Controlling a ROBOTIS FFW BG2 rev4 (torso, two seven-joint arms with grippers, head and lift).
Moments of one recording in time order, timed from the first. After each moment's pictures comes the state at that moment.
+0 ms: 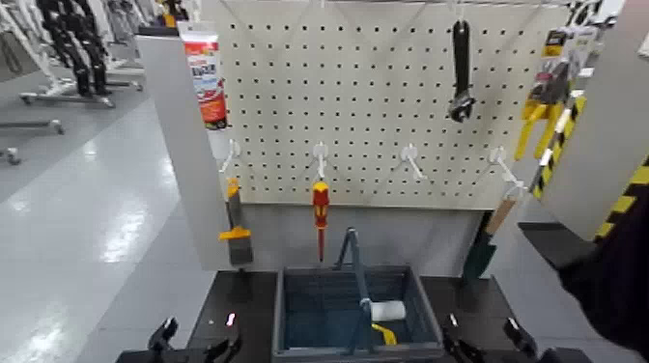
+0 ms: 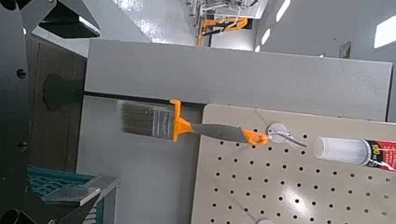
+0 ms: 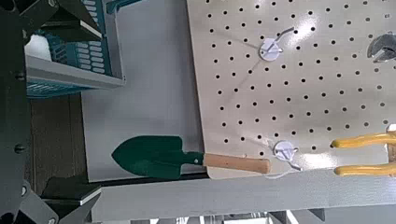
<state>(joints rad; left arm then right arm) 0.22 0.17 -0.17 -1.49 0.25 -0.37 0.09 0.33 -0.02 -0.04 -1.69 -0.15 -0.18 0.08</state>
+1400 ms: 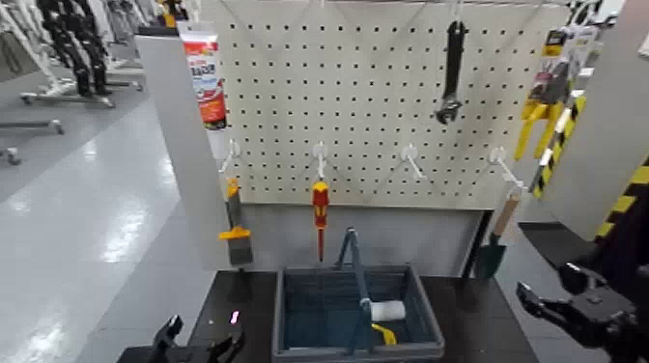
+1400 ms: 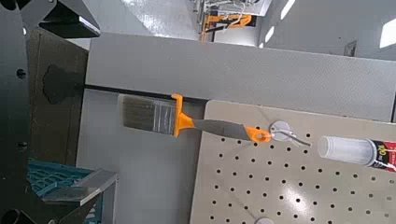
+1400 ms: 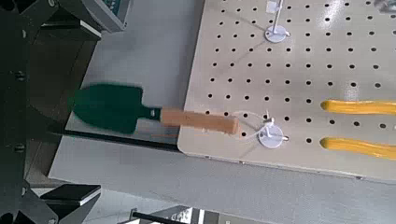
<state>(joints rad) 0.20 0.16 -0.18 -1.48 0.27 -0.36 0.07 0.10 -0.22 -0.36 -1.70 -0.07 0.18 0.64</state>
